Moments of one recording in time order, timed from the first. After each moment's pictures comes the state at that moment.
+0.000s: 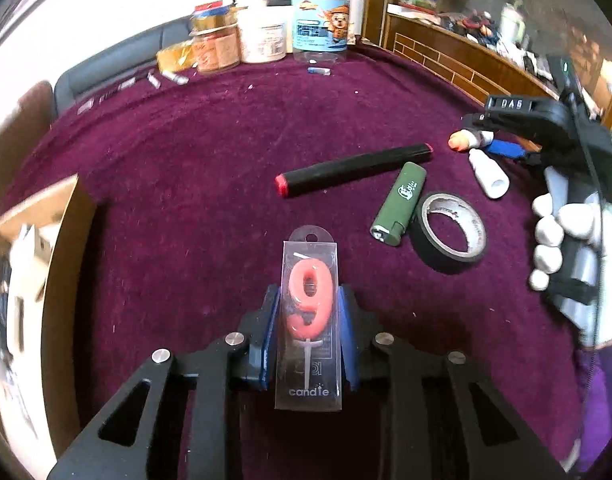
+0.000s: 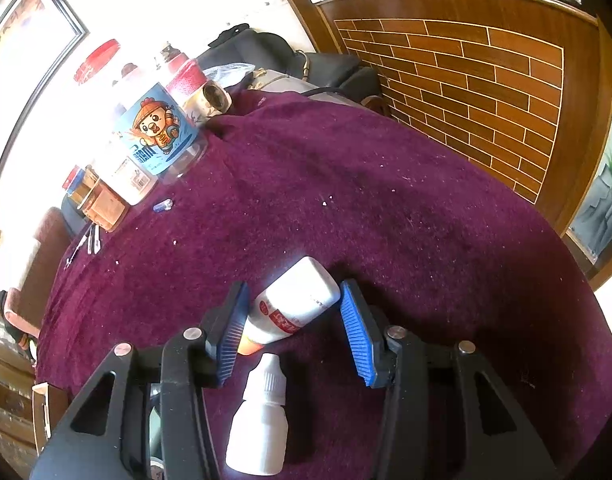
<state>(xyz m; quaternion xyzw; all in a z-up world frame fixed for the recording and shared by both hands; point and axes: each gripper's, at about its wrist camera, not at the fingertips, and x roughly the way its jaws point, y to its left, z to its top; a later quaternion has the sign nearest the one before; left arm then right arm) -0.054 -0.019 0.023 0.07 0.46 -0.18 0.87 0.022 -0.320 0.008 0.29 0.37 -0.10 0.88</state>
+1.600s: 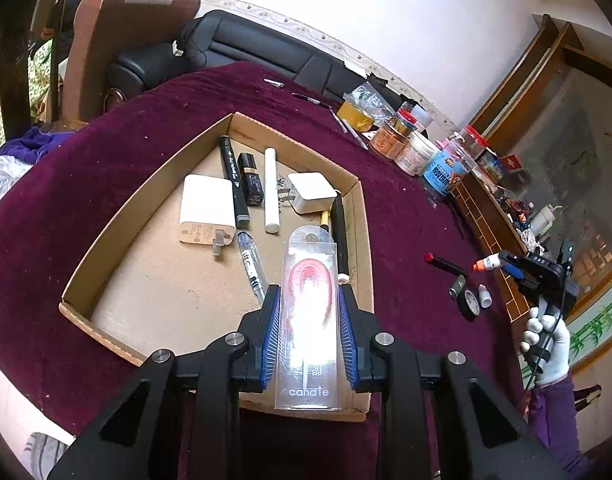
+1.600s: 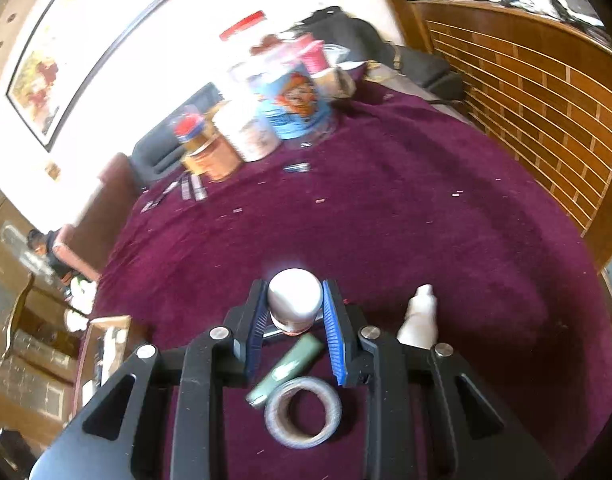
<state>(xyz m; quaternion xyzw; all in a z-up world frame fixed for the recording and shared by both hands) -0.155 0.260 0.066 -0.22 0.38 -0.09 0.90 -0.003 -0.231 0.085 0.25 0.38 0.05 0.89</state>
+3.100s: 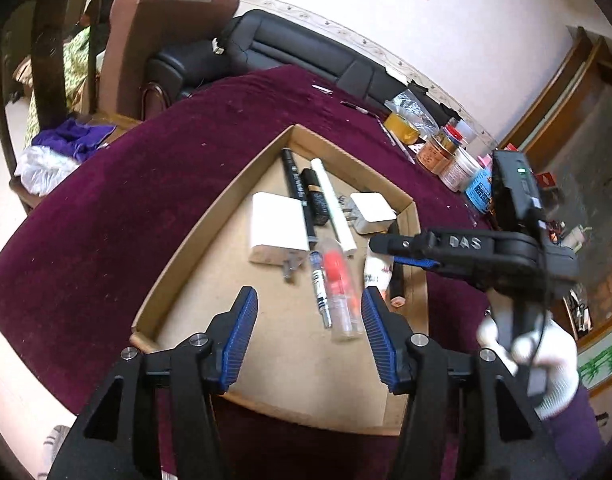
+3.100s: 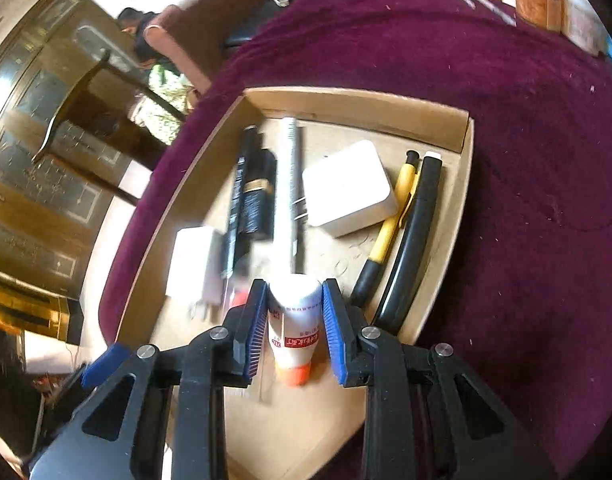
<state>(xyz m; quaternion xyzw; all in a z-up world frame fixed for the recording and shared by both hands) -0.148 0.306 0.063 -0.23 0.40 -0.03 0.89 0.043 0.112 0.025 0.07 0.58 0.29 0.76</state>
